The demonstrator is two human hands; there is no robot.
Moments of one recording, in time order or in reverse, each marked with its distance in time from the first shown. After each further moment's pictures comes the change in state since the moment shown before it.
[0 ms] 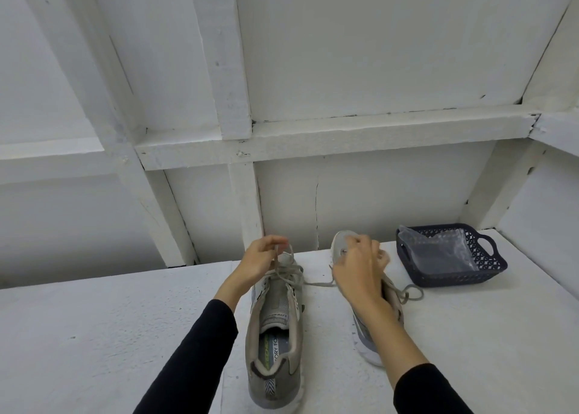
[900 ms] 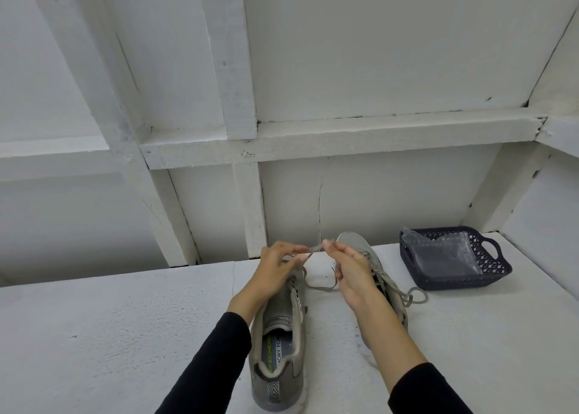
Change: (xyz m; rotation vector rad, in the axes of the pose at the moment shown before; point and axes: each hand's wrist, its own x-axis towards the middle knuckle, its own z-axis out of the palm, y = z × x) left_hand -0.012 -0.006 0.022 0.258 0.008 0.295; right_hand 0.004 -0.016 0.008 1.410 -0.308 0.617
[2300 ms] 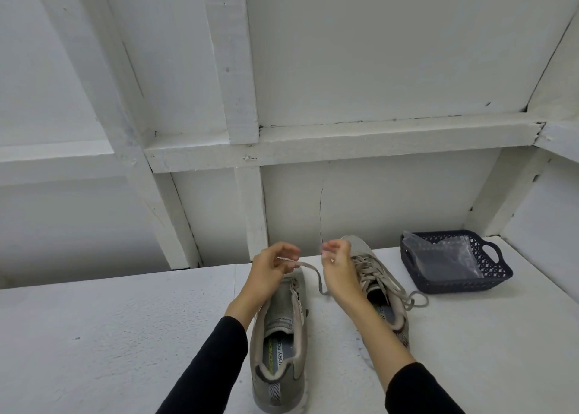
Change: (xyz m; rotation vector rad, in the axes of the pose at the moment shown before) left_hand -0.008 0.005 -0.008 -0.250 0.101 -0.074; right_hand -0.007 0.007 0.011 -0.653 -0.040 -0.371
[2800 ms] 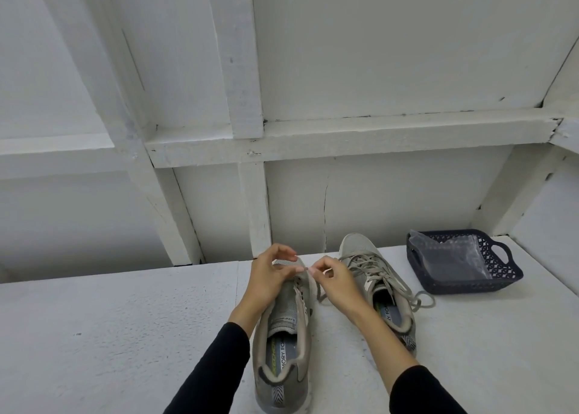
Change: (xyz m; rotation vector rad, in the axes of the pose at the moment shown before) left_hand -0.003 -0.017 0.004 -0.061 0.124 -0.015; right_hand 0.006 0.034 0.008 -0.065 -0.195 -0.030
